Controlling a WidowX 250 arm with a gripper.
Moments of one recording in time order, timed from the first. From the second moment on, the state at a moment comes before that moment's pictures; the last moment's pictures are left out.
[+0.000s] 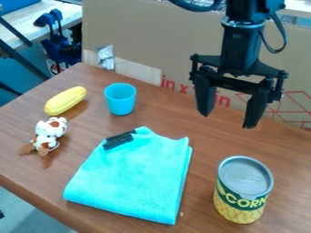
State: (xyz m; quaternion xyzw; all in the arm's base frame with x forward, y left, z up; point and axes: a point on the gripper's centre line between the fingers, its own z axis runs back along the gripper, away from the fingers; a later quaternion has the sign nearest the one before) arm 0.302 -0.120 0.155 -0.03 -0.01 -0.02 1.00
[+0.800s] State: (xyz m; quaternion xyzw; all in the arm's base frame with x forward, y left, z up) arm 0.332 0.019 0.139 -0.02 -0.05 0.08 0.99
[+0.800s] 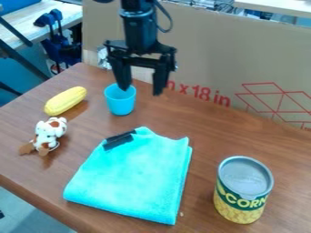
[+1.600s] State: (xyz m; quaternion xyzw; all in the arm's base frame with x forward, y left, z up) arm 0.383 0.086 0.129 0.02 -0.07 0.11 0.99
